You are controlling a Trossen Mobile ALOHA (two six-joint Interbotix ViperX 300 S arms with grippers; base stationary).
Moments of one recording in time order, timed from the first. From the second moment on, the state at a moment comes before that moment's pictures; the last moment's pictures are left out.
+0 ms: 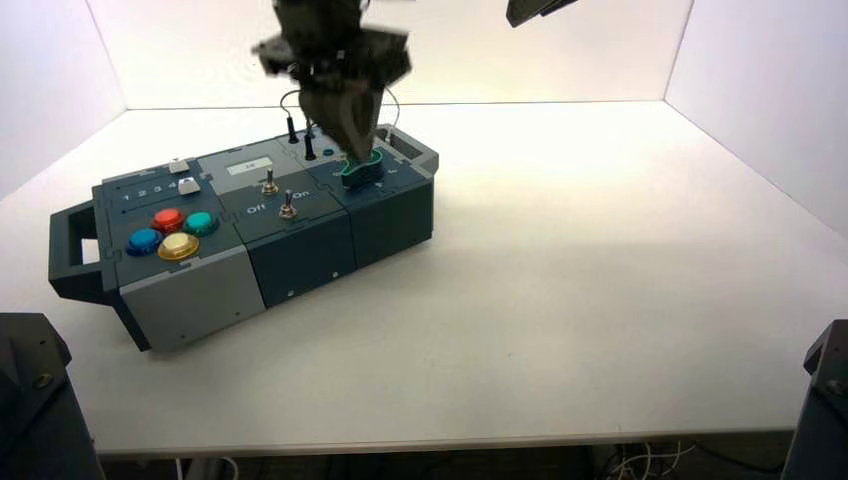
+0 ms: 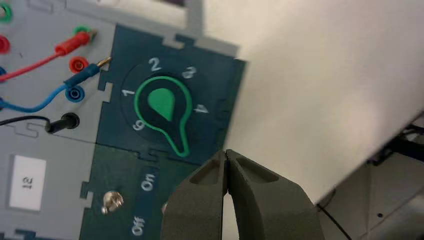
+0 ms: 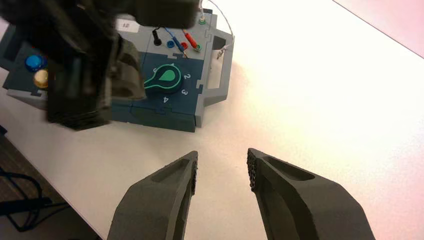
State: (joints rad) left arm -0.65 -0.02 0.65 -0.17 0.73 0.16; right arm 0.69 -0.51 0.82 -0.05 0.54 -0.02
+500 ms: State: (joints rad) left arm -0.66 -0.31 0.69 -0.15 0.84 0.17; right arm 0.68 -0.51 0.82 -0.05 0.54 -0.02
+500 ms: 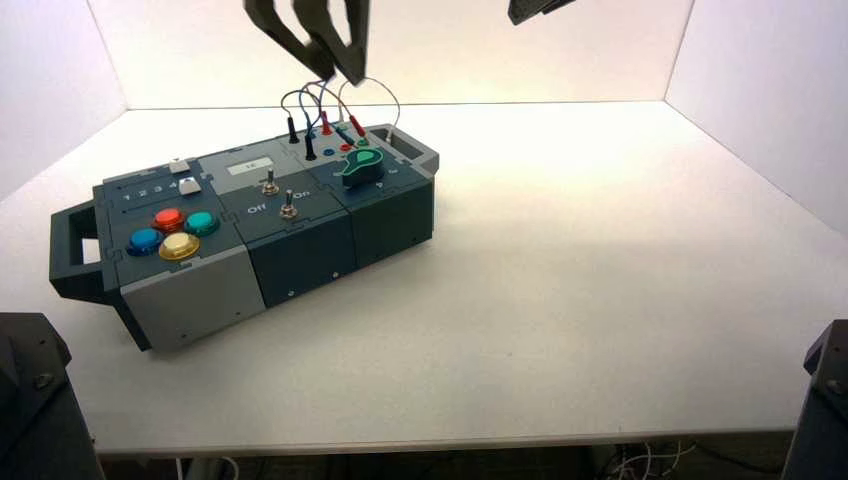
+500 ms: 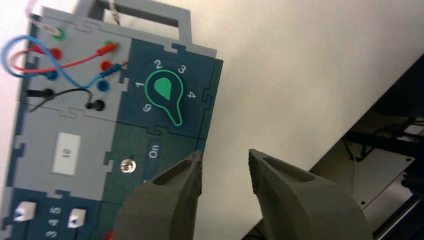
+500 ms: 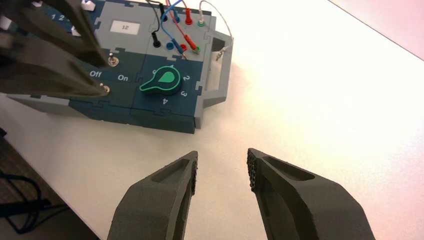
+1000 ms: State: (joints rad) left arm -0.54 -0.49 0.89 -0.13 0.63 0.22; right arm 0.65 -0.51 0.84 -0.05 0.53 -0.02
